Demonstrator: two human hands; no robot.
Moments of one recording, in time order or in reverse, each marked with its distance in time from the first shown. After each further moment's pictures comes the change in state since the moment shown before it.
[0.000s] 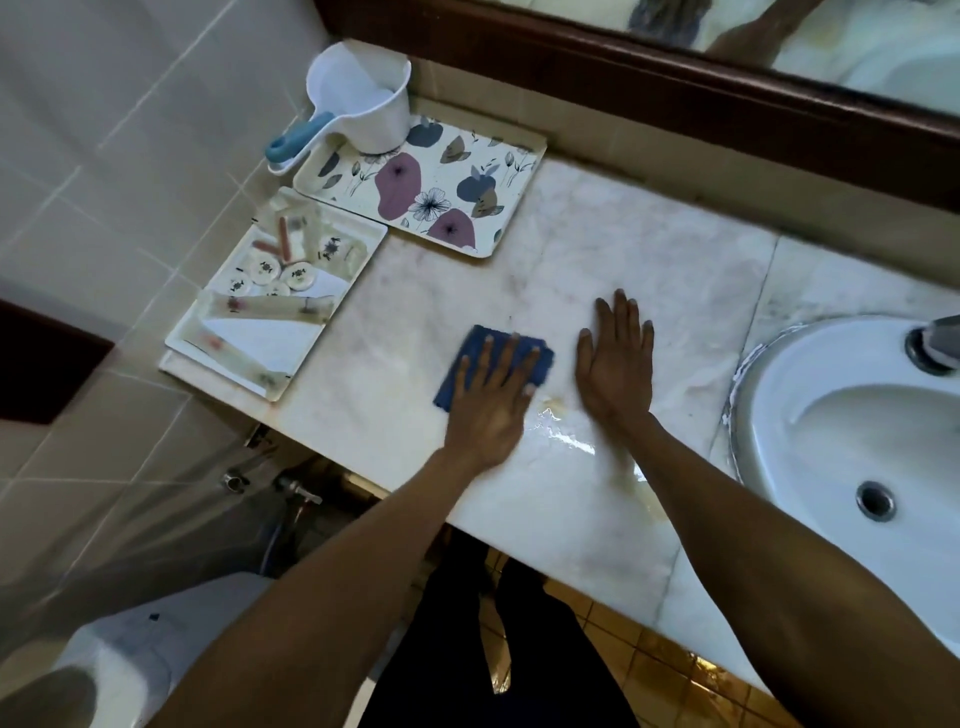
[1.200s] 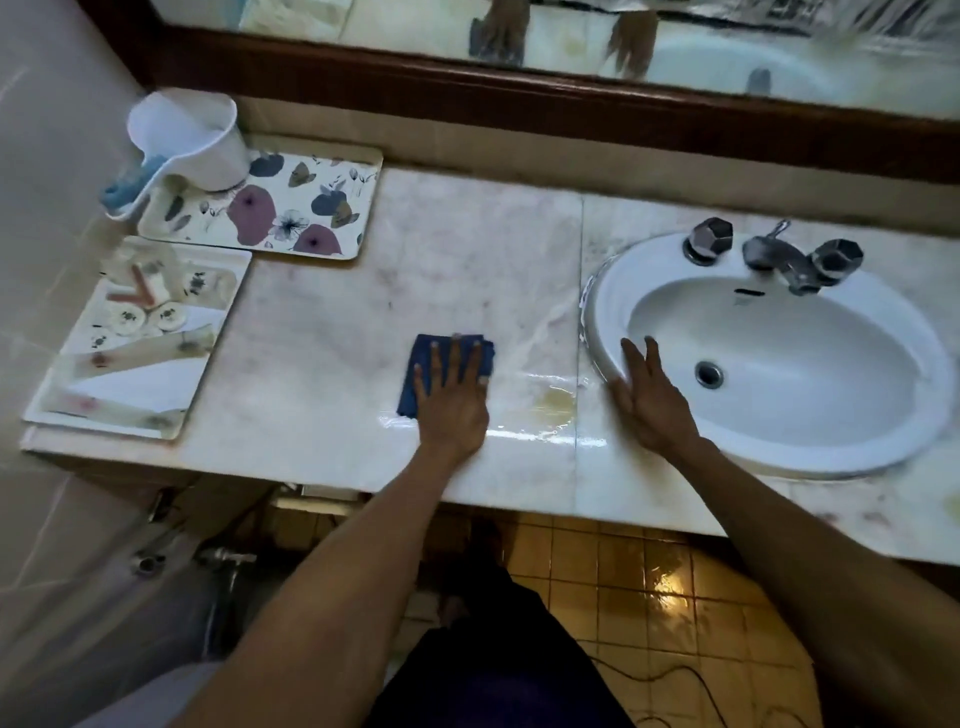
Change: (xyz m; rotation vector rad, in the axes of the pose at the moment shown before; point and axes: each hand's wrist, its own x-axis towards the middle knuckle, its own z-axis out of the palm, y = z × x) left_hand -0.038 0.075 0.021 0.006 -0.096 0.063; right_hand -0.171 0.145 -0.119 0.007 -0.166 0.251
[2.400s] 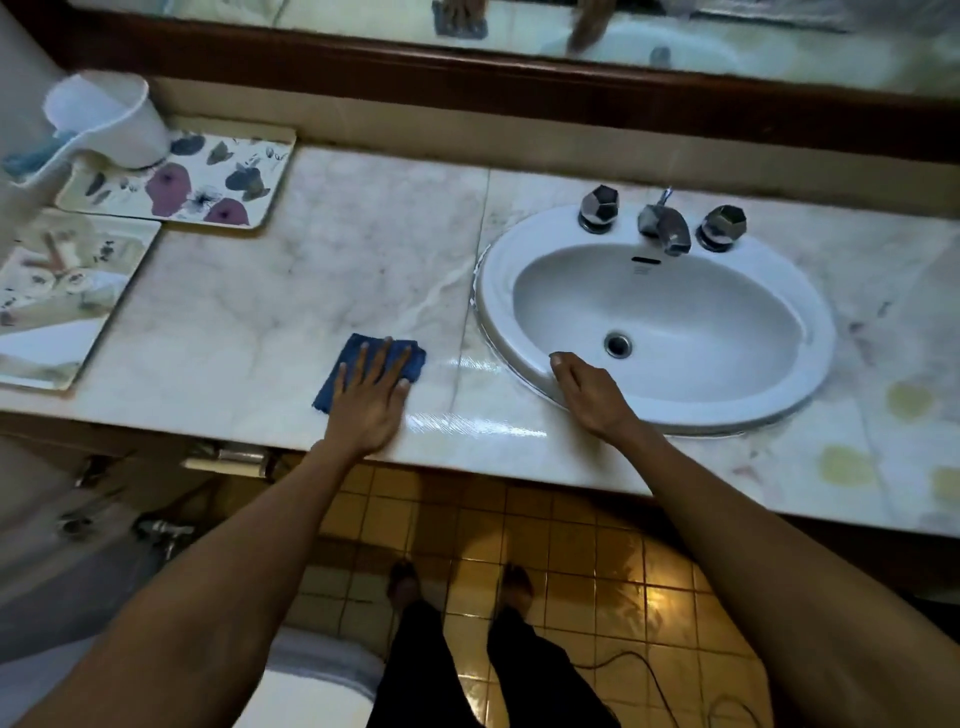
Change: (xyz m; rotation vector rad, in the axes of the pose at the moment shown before) left_hand -0.060 0.049 0.031 0.020 -0.051 0.062; right_hand -0.057 0.086 -0.041 0.344 -0.106 -0.082
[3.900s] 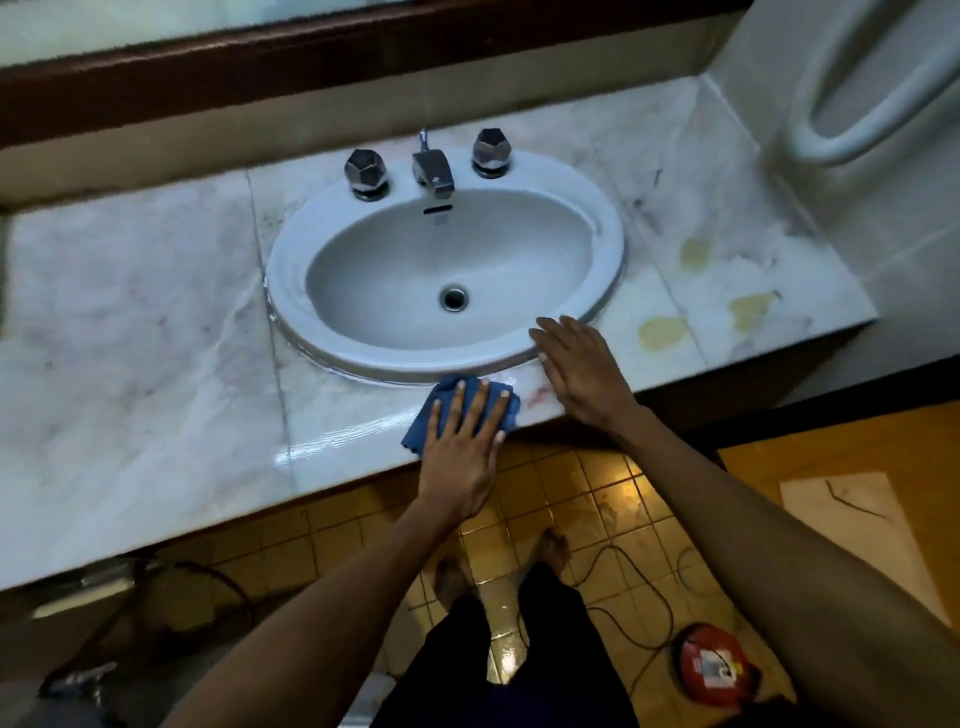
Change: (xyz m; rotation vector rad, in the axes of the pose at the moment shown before) left_hand -0.065 0.269 0.121 0.137 -0.139 0.563; right_hand -0.124 0.156 -0.084 -0.418 0.268 0.057
